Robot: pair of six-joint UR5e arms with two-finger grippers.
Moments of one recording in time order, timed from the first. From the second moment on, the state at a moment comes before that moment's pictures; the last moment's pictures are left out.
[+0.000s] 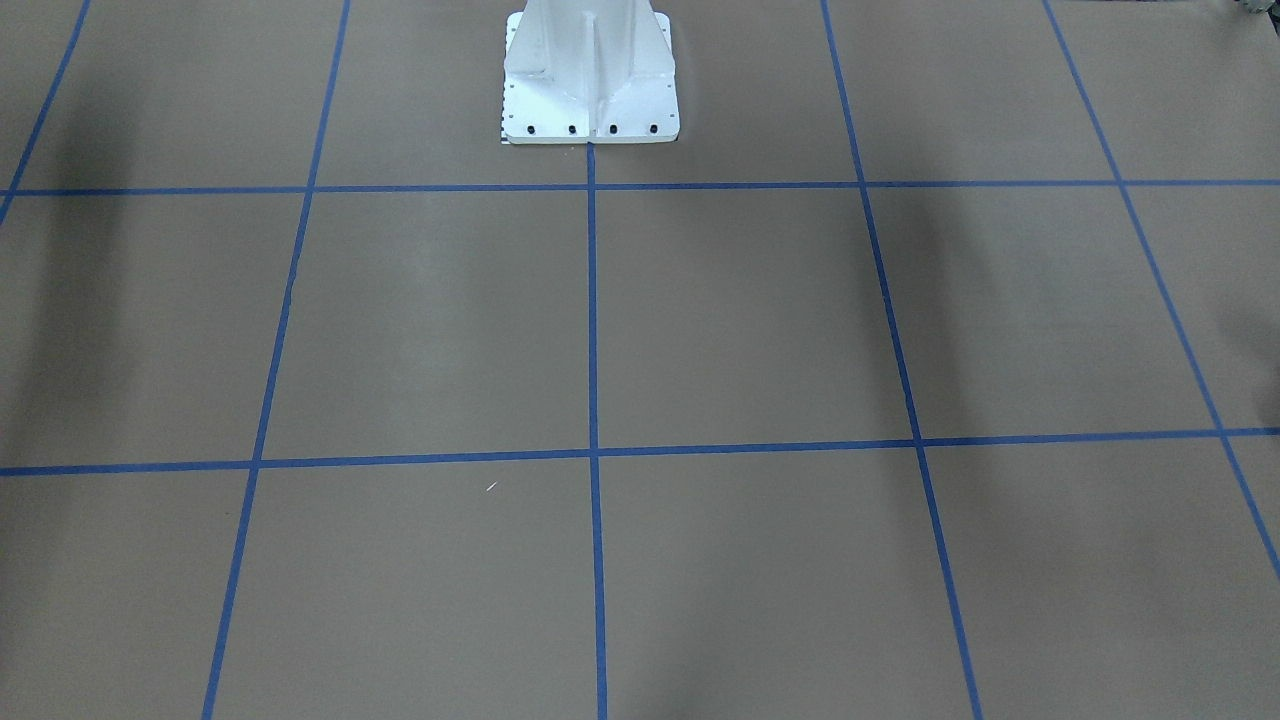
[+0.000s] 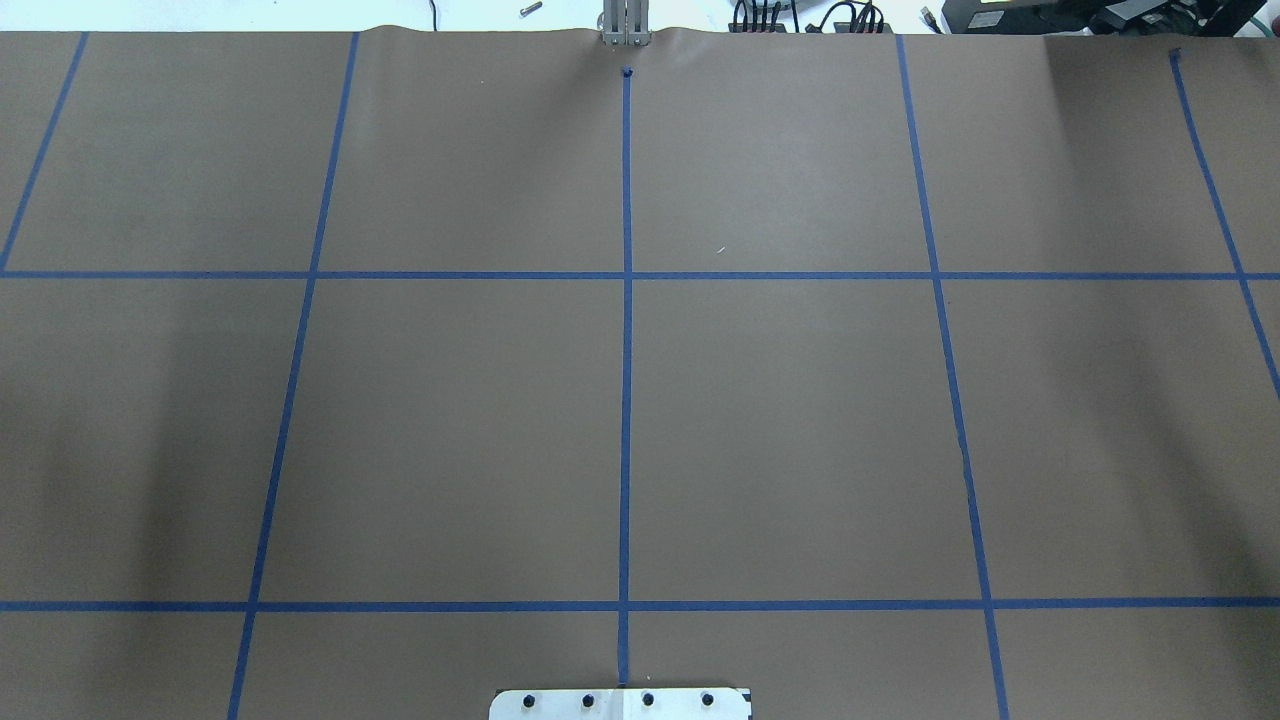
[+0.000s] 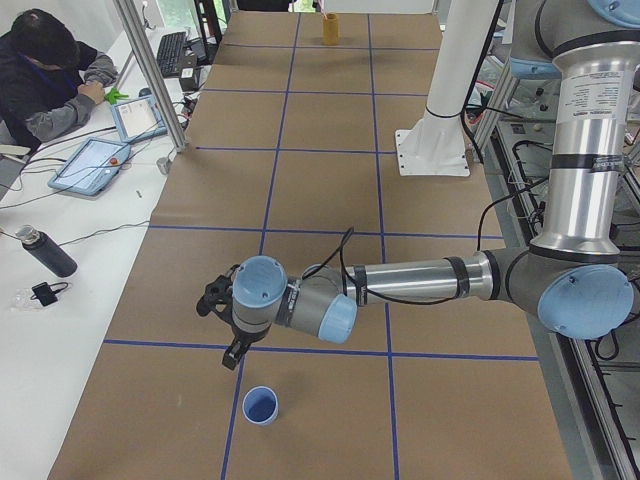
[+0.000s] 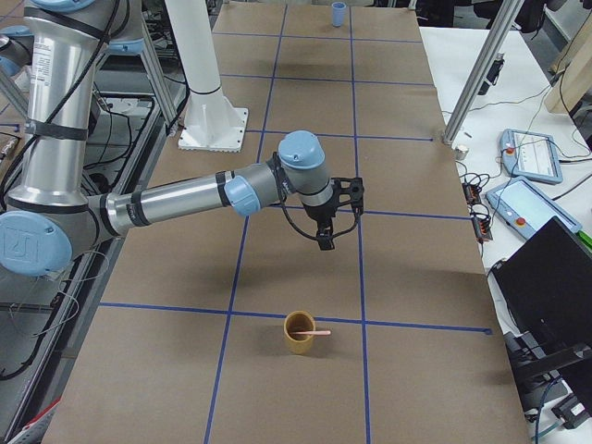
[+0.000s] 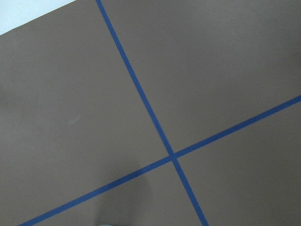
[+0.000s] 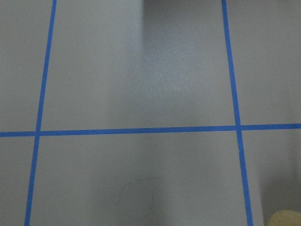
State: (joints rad) left arm -1.62 -1.59 -1.40 -2.04 -2.37 0.22; right arm 1.39 -1.75 2.03 -1.31 2.26 0.54
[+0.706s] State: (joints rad) left arm -1.57 -1.59 -1.22 -2.15 -2.33 0.22; right arm 1.34 -1.75 2.04 -1.31 2.24 0.59
